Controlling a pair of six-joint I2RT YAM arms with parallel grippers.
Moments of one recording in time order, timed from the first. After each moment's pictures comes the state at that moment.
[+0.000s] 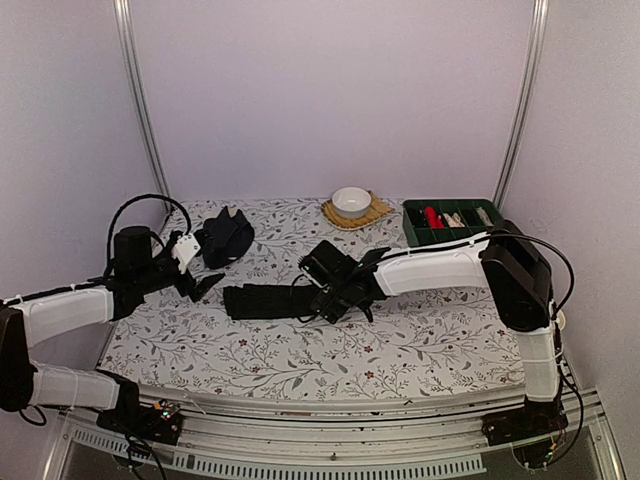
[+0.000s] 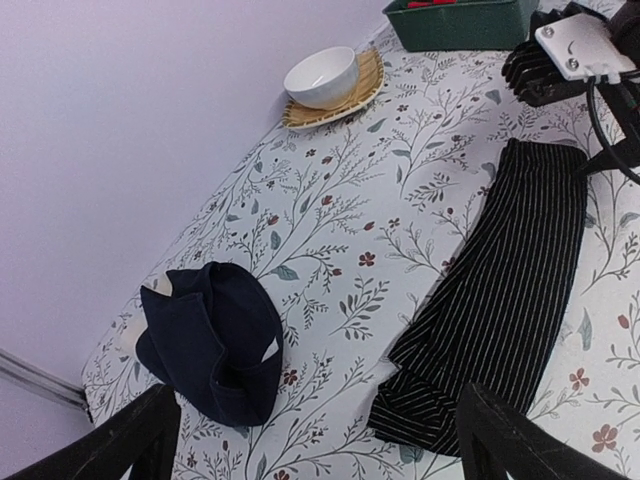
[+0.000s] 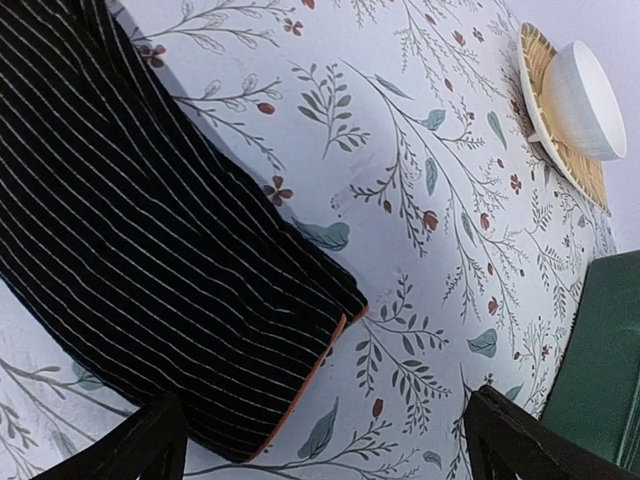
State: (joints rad) left arm -0.21 1.14 0.49 0.24 0.37 0.67; right arm 1.01 2.15 1.56 -0.41 0.53 -0.08
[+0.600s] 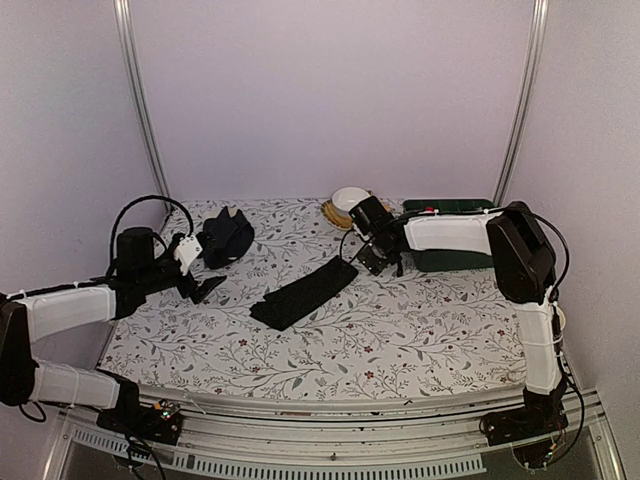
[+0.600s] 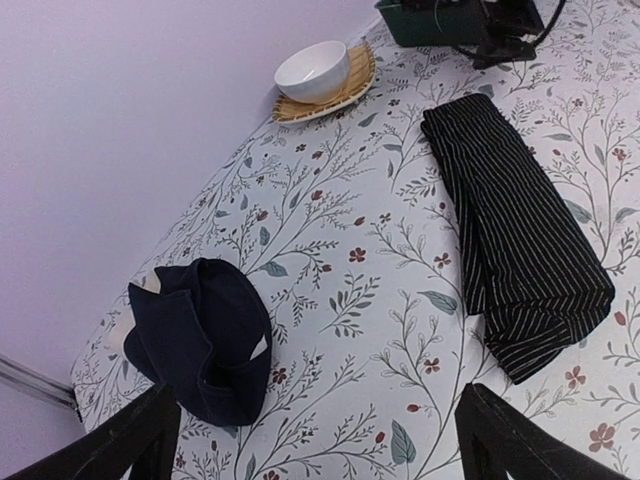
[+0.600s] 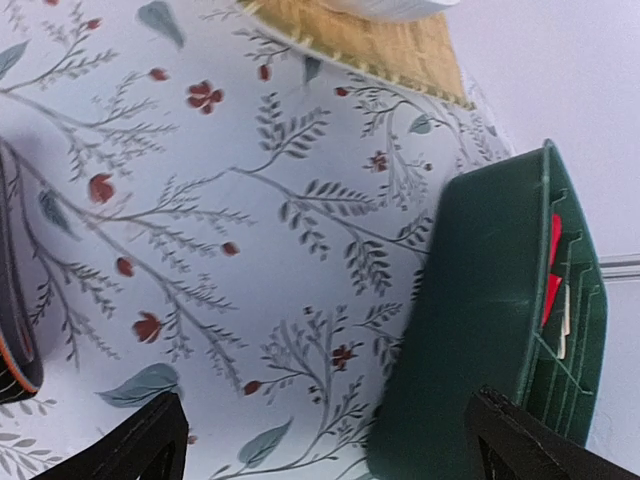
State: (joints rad) left arm -0.21 1.17 0.49 0.25 0.38 0.67; right arm 0.71 2.20 1.64 -0.44 0.64 -0.20
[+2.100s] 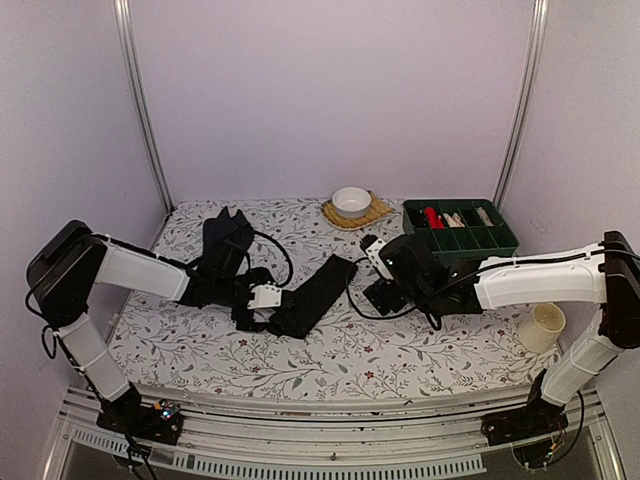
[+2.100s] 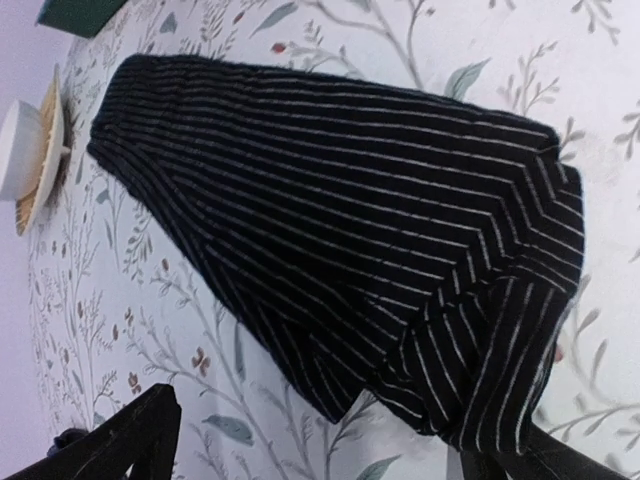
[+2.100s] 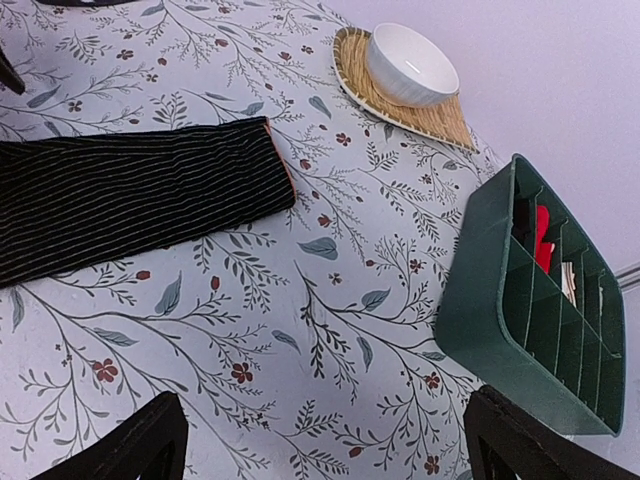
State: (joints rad) left arm -0.60 1.71 0.78 0.07 0.22 1.08; right arm 0.96 1.57 0.97 -0.16 0.59 -0.07
